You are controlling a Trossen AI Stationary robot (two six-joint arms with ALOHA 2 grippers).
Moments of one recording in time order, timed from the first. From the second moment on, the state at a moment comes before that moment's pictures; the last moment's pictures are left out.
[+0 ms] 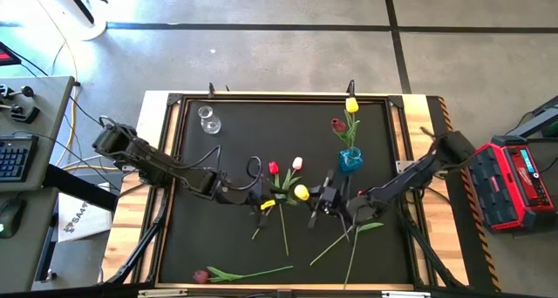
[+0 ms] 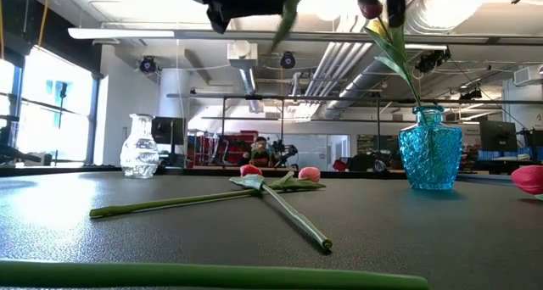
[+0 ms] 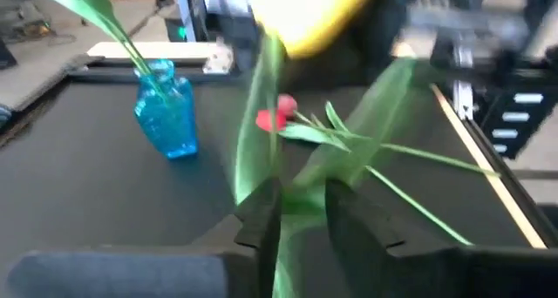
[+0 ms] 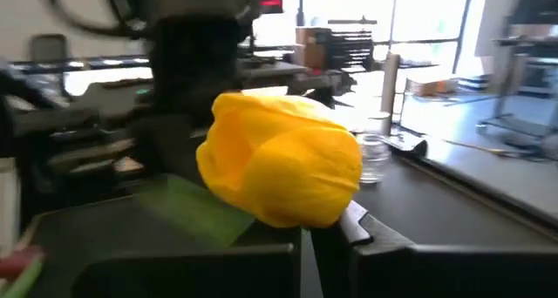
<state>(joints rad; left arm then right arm) -0.36 1.56 0.95 0.23 -0.39 -0.13 0.53 1.60 0.77 0.81 0.93 0.05</state>
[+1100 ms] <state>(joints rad) -0.36 1.49 0.95 0.07 -0.40 -0.18 0.57 0.36 0.82 -0.61 0.86 0.63</state>
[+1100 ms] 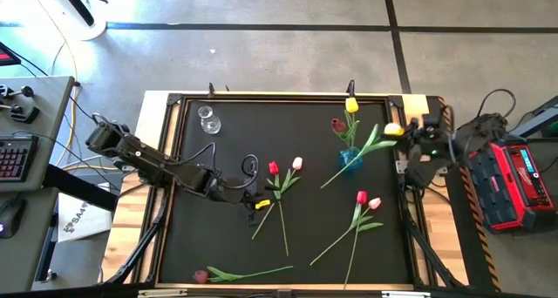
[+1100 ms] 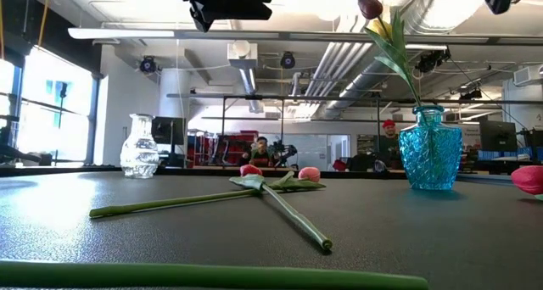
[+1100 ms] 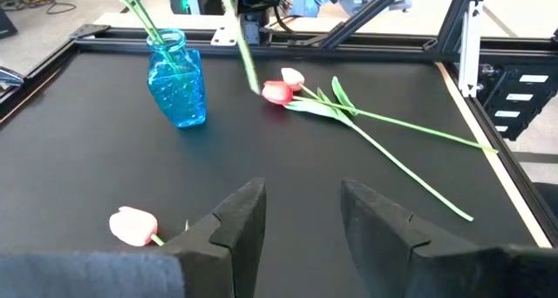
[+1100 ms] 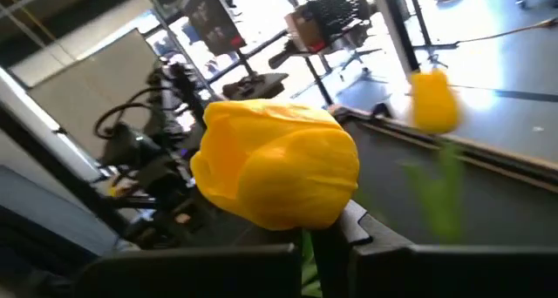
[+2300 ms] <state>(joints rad) -0.34 1.49 0.95 0.07 -0.40 -0.21 0.56 0.41 1.19 -1.23 1.03 0.66</state>
